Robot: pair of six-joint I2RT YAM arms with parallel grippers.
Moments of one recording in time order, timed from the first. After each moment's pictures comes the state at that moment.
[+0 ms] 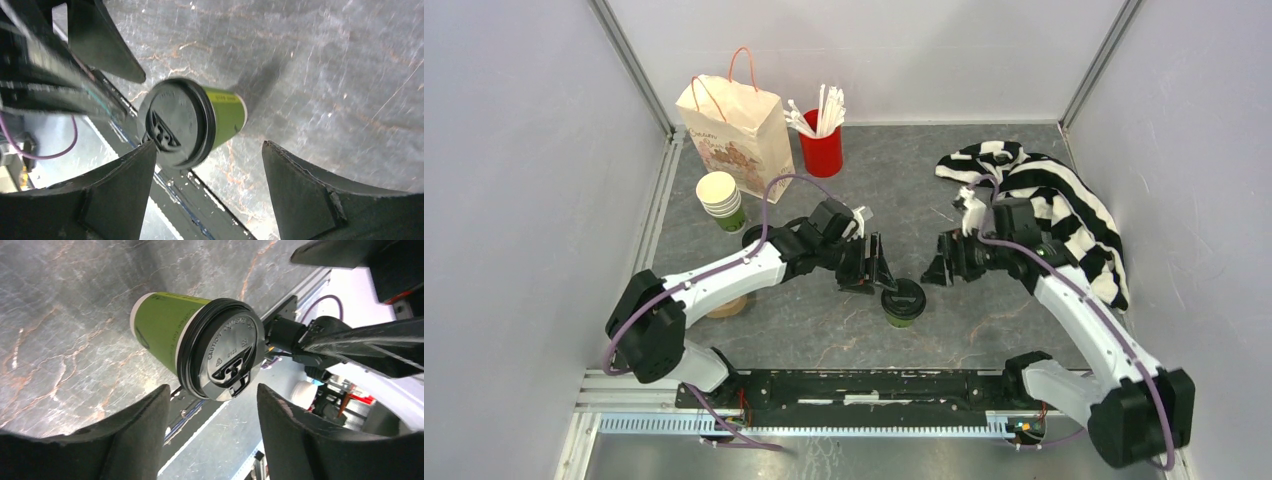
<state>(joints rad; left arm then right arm) -0.81 1.46 1.02 -0.38 0.44 -0.83 0.30 1.10 0.86 -0.63 -0.61 0.13</state>
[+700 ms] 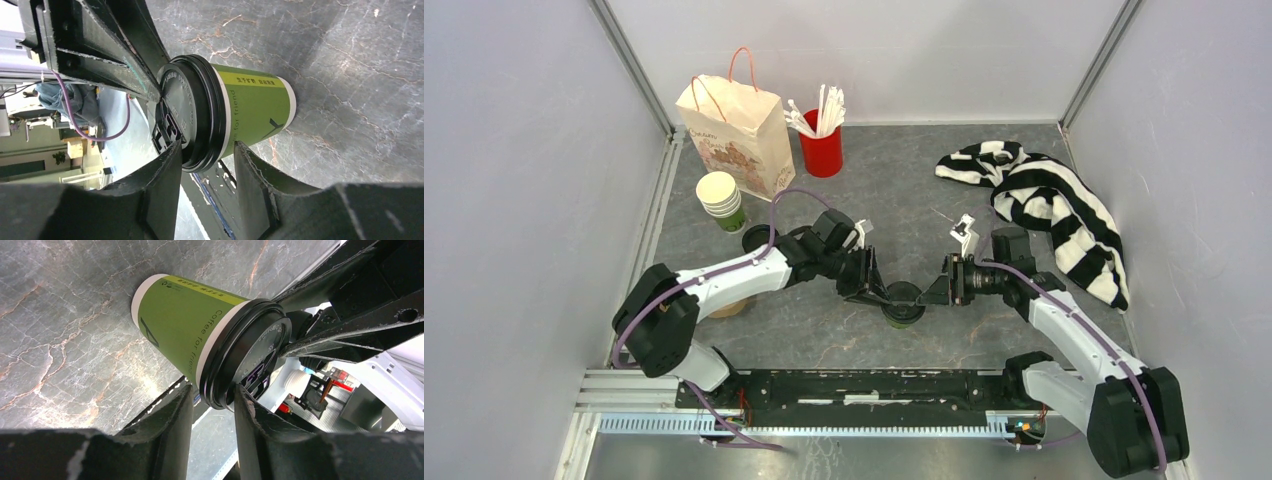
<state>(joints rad) -0.81 1.50 0.93 -0.29 0.53 -0.88 0.24 1.00 0.50 -0.32 -0.88 0.34</state>
